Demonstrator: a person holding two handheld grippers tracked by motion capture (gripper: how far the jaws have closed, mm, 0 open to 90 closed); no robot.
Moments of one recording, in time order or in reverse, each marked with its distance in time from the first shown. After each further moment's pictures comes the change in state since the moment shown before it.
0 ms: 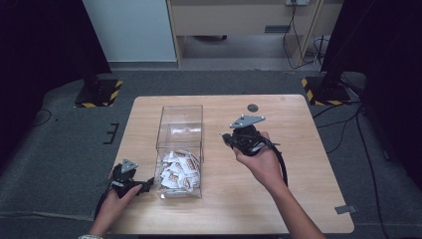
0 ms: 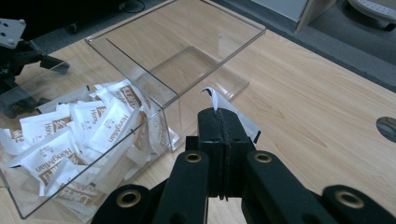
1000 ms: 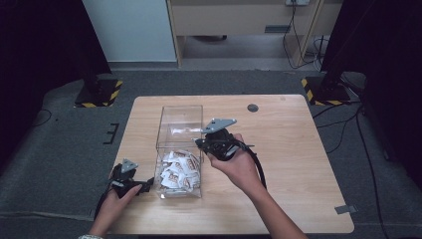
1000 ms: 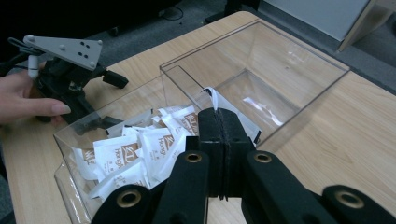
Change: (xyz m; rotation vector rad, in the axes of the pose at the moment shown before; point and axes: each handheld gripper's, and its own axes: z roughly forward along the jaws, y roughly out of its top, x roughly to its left) left arm 0.000 0.000 0.000 0.000 0.000 0.000; right arm 0.058 0.030 0.018 -0.025 0.124 -0.074
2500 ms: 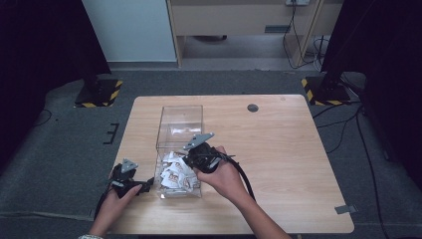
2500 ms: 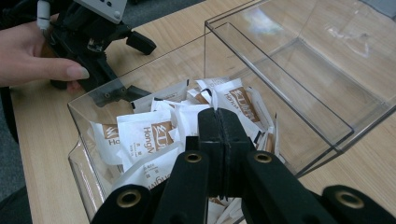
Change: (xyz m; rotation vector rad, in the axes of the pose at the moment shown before) left arm 0.000 0.000 0.000 0.000 0.000 0.000; right arm 0.034 -0.019 0.050 0.104 0.084 -0.042
